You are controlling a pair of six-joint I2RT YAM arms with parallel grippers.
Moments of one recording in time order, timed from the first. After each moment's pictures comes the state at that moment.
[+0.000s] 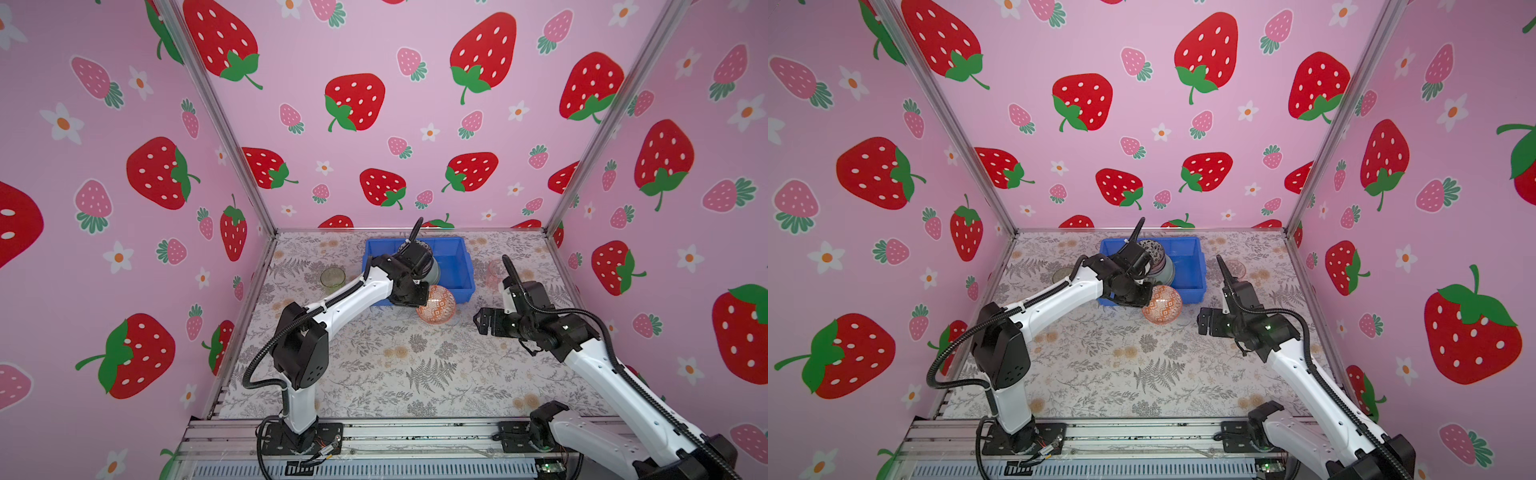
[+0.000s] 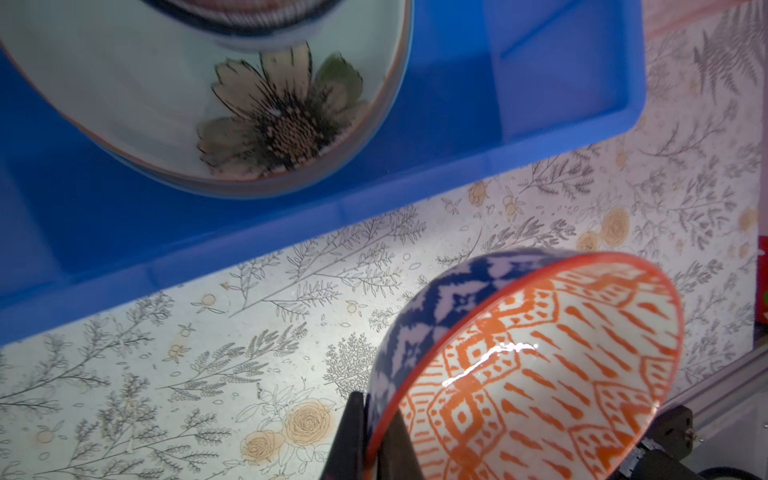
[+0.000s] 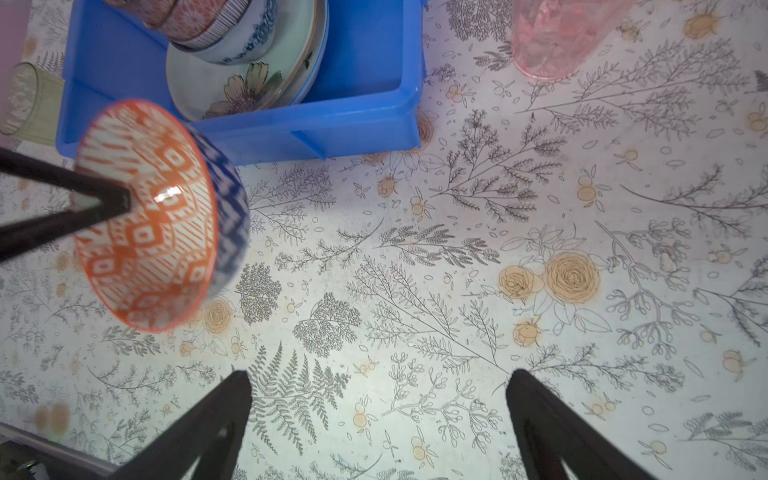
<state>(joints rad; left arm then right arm) -0.69 1.87 1.69 -0.94 0.09 -0.49 0.52 0.96 0.86 -0.81 -0.02 0.44</state>
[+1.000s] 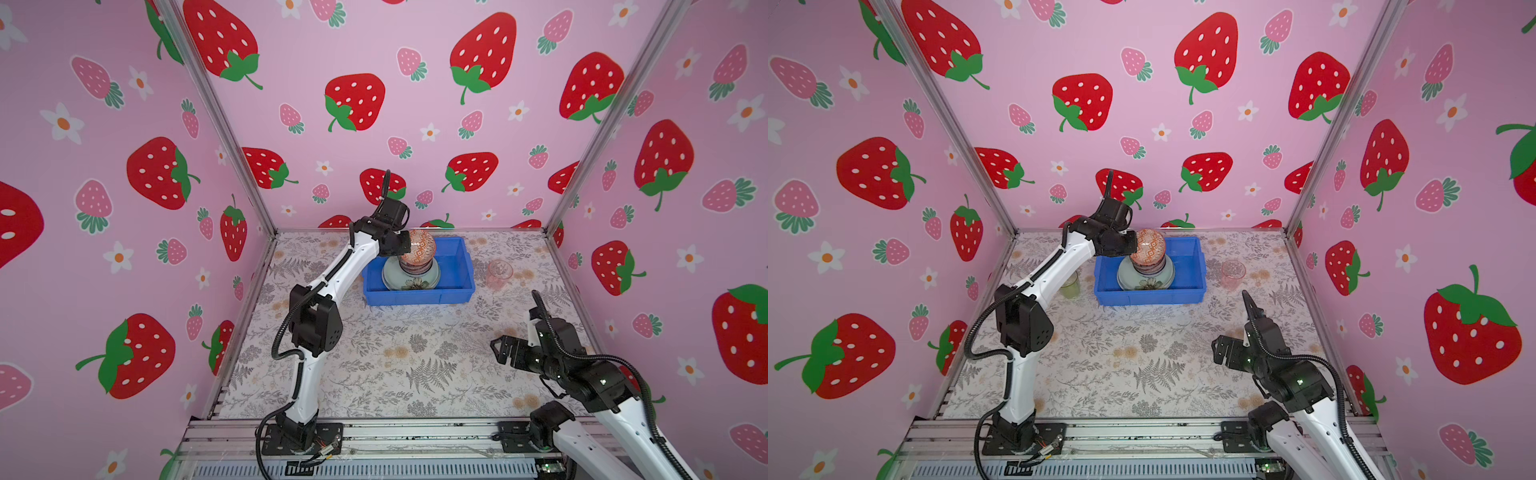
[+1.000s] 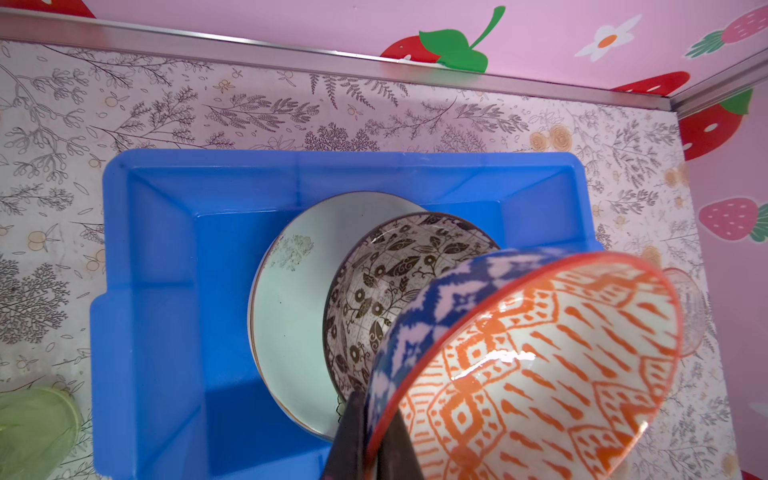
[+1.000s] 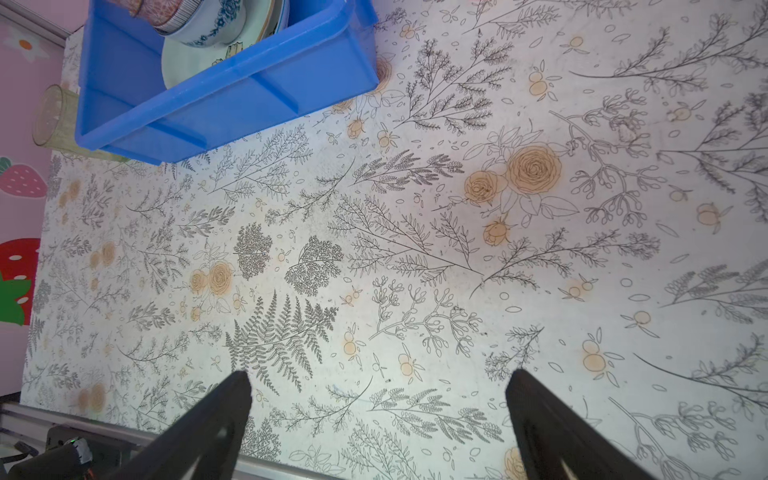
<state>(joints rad) -0.48 2.17 2.18 -0.93 0.01 -0.46 0.52 0.56 0.69 -0.99 -0.01 0.59</state>
